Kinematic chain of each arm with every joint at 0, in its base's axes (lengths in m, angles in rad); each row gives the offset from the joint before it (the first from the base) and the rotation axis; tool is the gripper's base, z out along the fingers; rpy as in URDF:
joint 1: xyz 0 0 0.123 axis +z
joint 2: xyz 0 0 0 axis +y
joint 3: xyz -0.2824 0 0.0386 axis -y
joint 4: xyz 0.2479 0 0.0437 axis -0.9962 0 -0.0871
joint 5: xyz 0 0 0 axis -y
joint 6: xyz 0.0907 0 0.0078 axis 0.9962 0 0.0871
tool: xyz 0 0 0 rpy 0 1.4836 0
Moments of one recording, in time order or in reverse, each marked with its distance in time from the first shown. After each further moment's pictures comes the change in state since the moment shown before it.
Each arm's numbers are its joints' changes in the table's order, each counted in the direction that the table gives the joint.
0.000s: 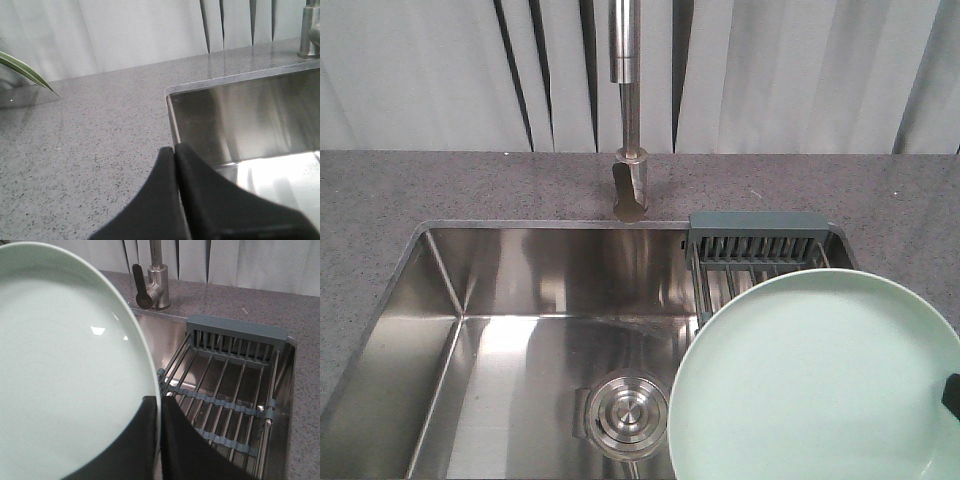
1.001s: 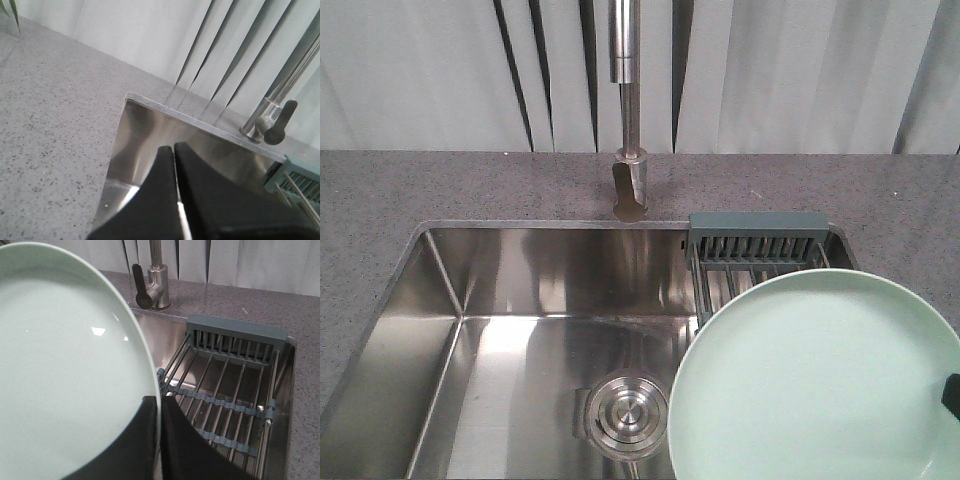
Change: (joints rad) left arm 0.000 0.000 0.000 0.308 0.028 -0.337; right arm 0.000 0.000 0.000 0.000 0.000 0.000
